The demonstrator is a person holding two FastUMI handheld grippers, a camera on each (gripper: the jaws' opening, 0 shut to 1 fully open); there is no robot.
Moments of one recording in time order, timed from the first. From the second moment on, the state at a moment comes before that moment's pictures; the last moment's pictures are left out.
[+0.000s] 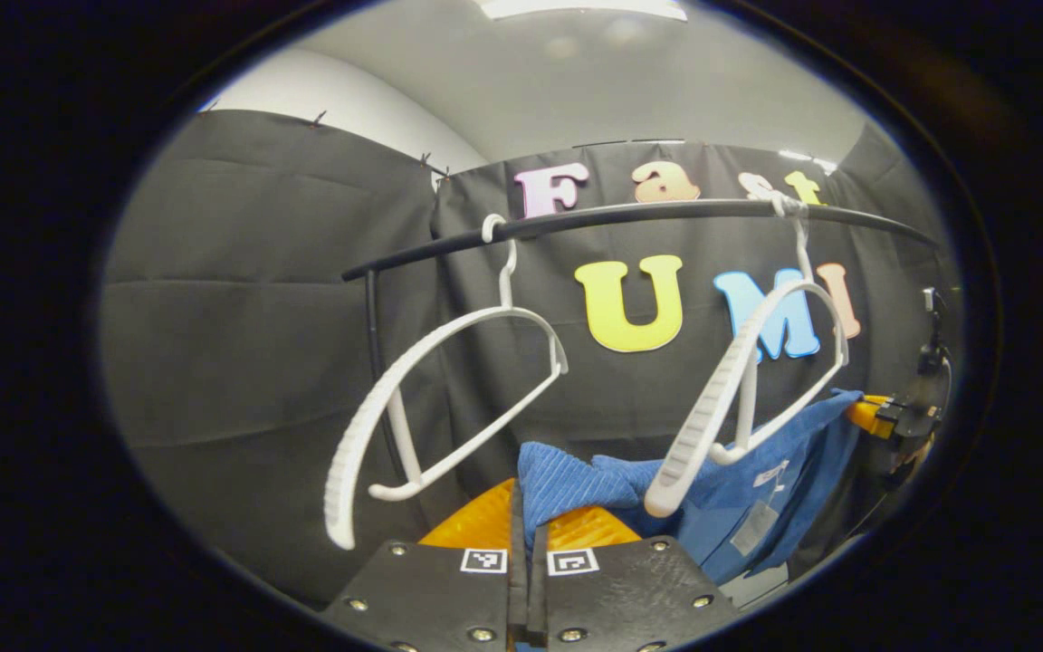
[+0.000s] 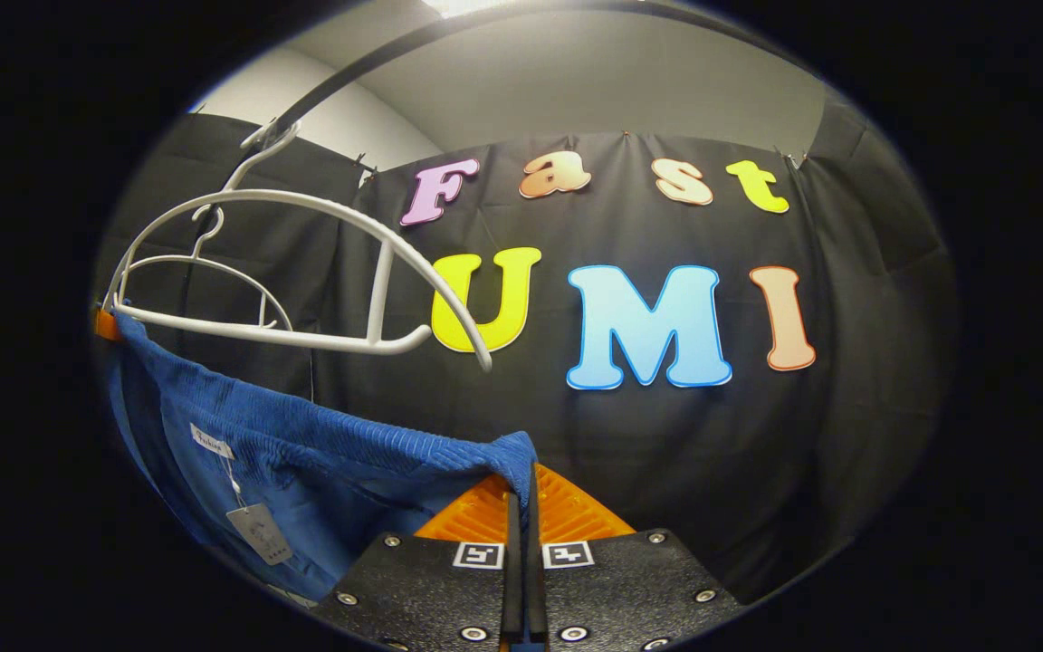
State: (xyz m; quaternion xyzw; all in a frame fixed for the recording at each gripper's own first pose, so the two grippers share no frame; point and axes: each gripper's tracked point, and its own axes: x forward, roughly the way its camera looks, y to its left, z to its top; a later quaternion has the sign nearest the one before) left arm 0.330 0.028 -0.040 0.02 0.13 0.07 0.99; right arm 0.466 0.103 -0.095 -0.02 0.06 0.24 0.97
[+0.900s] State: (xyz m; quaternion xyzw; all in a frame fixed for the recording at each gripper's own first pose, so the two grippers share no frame) left arm 0.228 -0.008 0.016 -0.02 0.08 -0.02 1.00; right arm 0.301 0.079 -0.003 0.00 0.02 0.21 0.98
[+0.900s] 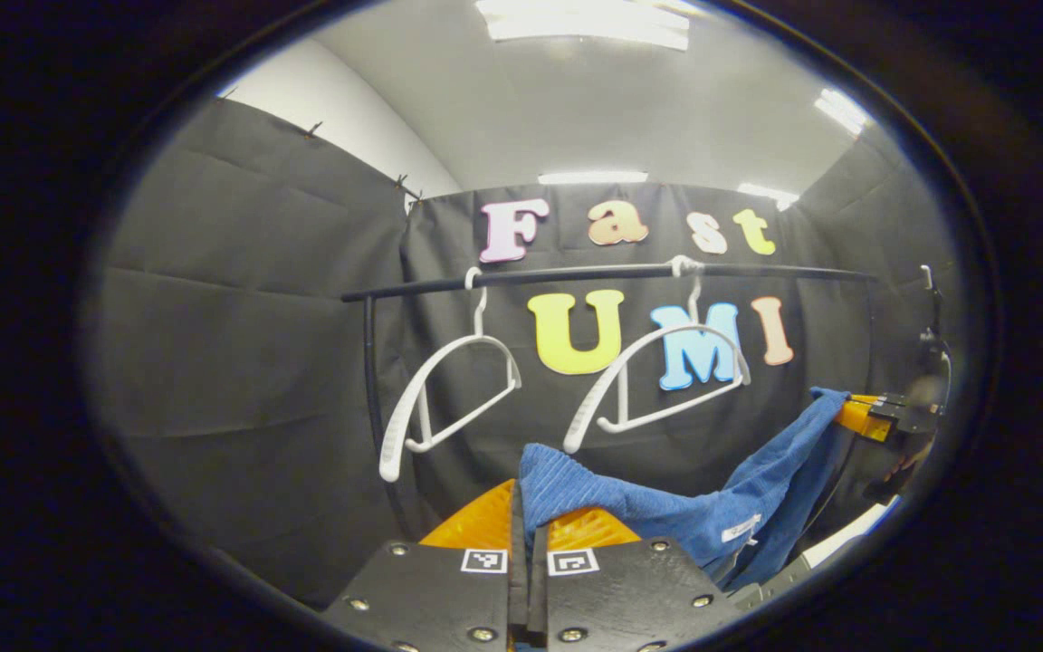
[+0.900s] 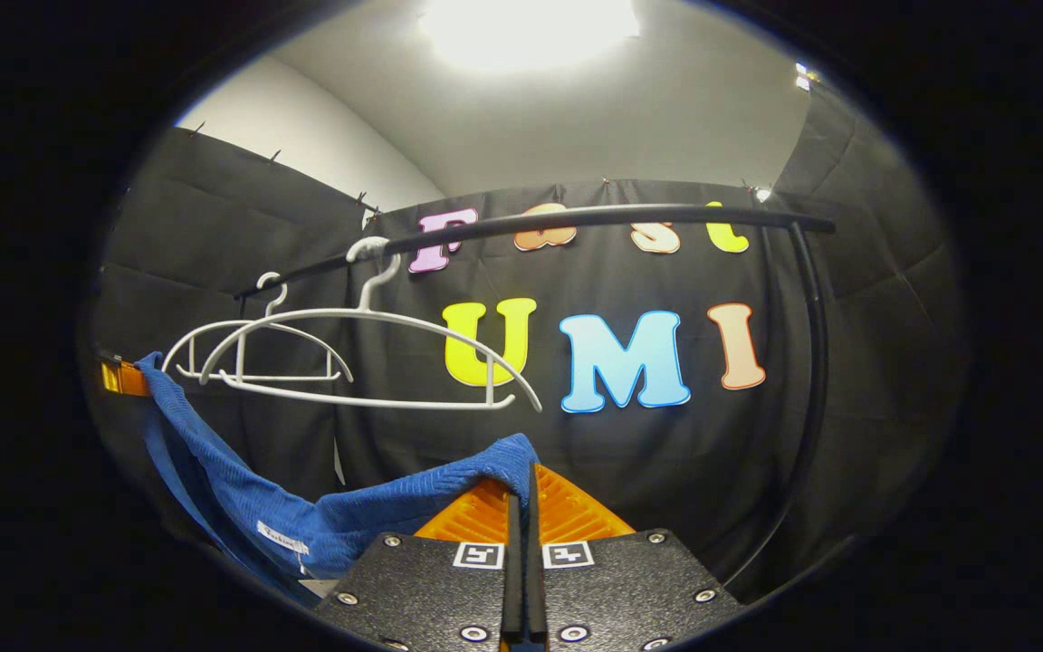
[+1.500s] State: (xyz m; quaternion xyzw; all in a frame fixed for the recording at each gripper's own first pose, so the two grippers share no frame) left arm 0.180 -0.073 0.054 -0.05 0.03 -0.13 0.99; right arm 0.184 0.113 0.053 0.03 -0.01 0.22 0.98
